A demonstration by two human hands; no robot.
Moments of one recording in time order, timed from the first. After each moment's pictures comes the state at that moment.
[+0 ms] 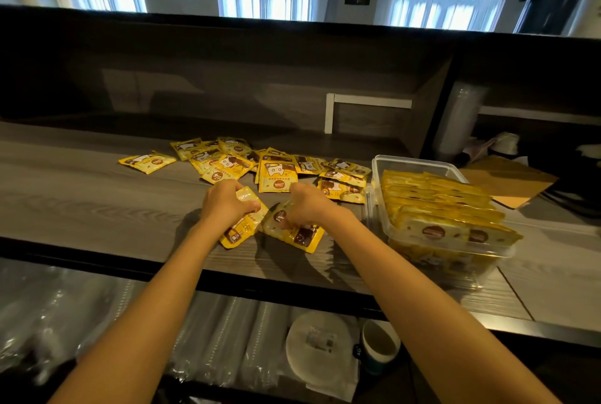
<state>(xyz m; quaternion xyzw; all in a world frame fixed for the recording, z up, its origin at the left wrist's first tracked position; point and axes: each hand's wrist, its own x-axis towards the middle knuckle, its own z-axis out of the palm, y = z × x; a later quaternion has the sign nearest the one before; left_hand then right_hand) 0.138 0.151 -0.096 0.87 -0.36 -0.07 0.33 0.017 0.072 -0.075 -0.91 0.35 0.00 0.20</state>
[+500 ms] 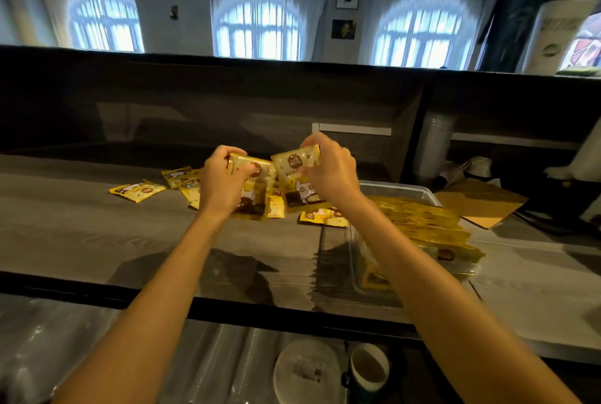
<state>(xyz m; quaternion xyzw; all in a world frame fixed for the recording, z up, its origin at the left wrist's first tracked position) 0.111 0.146 -0.030 0.68 -0.40 0.02 0.61 -0.030 0.070 0.001 -0.83 0.35 -0.38 0.18</state>
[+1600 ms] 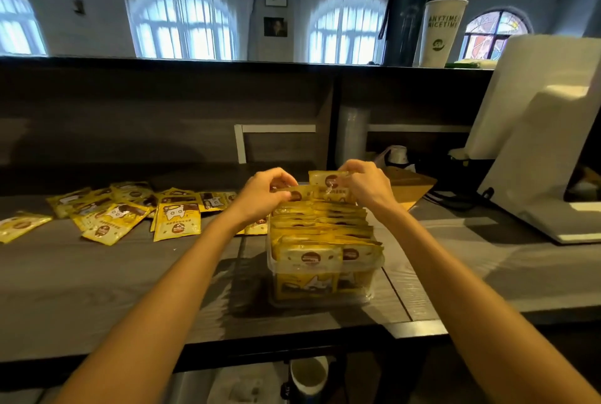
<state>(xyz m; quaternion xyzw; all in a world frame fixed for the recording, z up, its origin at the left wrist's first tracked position) -0.002 0.030 -0.039 0.59 -0.65 -0.21 0.42 -0.184 -0.035 -0.024 -0.74 0.50 -0.37 0.25</state>
